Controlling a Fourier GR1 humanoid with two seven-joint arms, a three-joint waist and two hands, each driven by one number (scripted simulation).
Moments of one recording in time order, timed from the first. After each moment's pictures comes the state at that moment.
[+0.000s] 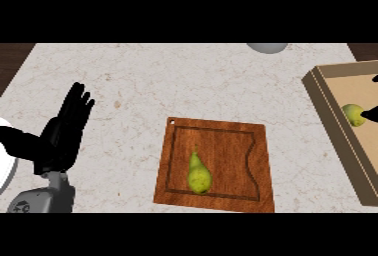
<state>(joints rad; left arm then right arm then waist) -0.13 0.09 0.09 -1.65 0.10 0.06 0.22 -0.57 -0.57 -0.30 -0.93 1.09 0.10 0.21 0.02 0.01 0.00</state>
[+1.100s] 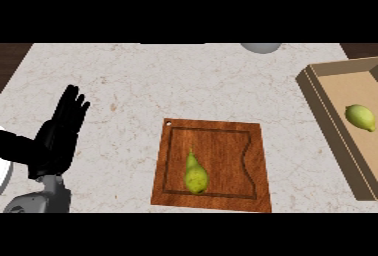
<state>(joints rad) -0.11 0.10 0.10 -1.67 0.10 0.08 0.24 -0.67 -0.52 -0.77 -0.94 0.42 -0.06 -0.12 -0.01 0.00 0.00</state>
